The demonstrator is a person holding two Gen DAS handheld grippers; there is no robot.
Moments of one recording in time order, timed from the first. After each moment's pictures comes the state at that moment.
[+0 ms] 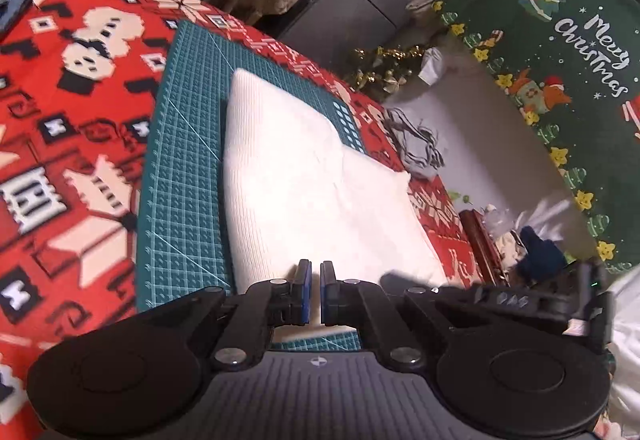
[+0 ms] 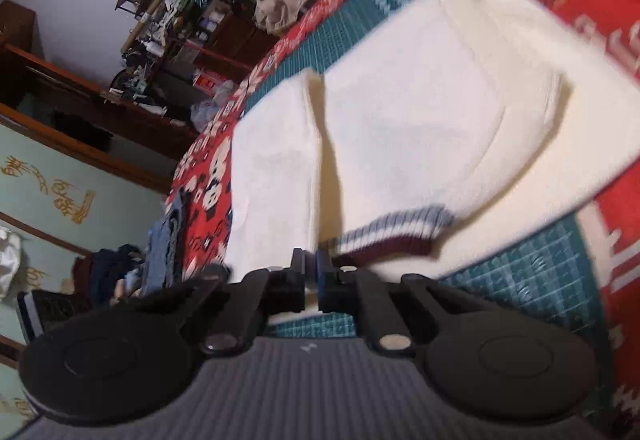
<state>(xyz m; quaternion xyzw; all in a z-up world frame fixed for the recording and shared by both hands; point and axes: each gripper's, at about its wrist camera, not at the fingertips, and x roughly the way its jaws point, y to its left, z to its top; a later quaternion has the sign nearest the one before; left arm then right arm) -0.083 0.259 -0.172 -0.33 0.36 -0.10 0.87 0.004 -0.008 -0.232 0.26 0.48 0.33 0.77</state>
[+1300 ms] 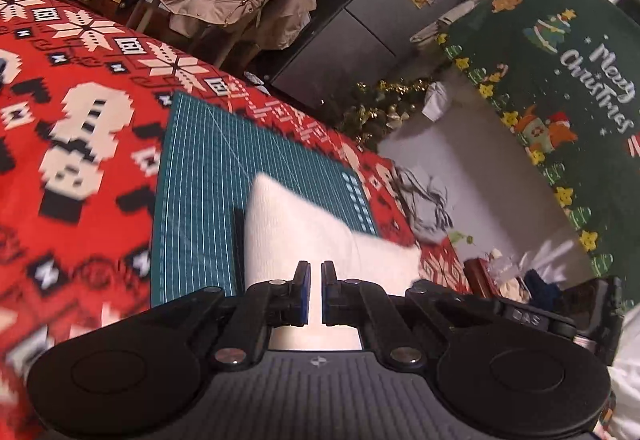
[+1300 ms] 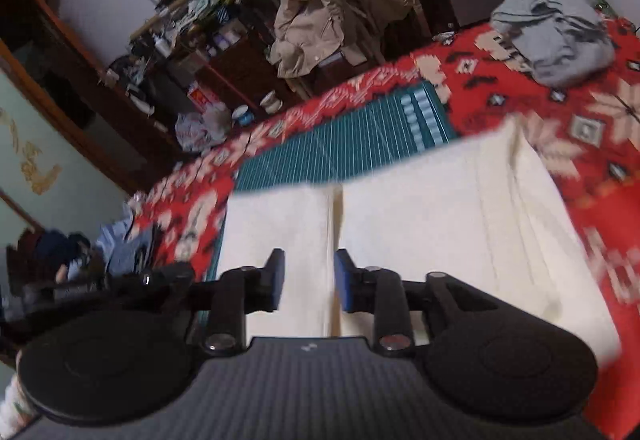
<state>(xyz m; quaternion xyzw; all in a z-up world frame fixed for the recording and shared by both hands) -0.014 0.310 -0.156 -0.35 0.33 -0.08 0.87 0.072 0.020 -0.178 0.17 0.43 0.33 0.82</state>
